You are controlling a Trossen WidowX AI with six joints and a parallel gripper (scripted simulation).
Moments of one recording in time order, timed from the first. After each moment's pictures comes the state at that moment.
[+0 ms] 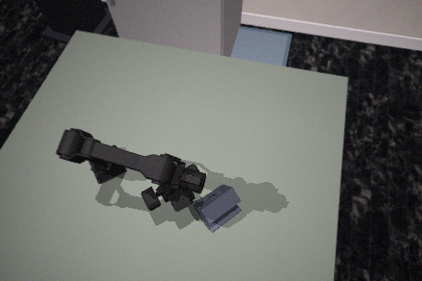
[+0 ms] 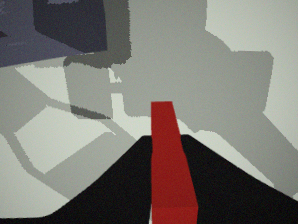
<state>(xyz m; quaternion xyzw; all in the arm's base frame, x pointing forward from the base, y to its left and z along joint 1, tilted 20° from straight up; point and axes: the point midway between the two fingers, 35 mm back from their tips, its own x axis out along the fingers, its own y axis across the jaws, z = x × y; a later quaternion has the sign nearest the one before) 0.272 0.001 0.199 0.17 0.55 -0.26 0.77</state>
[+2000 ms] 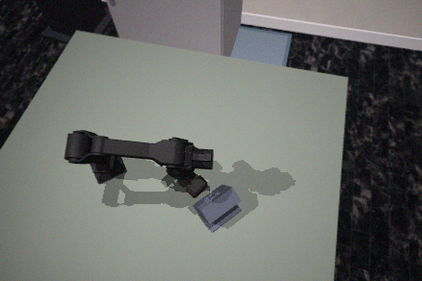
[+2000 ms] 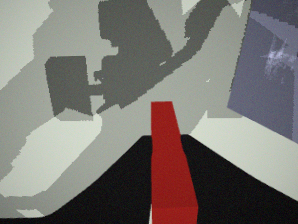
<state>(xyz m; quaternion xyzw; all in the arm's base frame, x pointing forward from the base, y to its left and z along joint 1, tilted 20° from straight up) 0.274 0.055 0.186 -0.50 0.55 0.28 0.61</state>
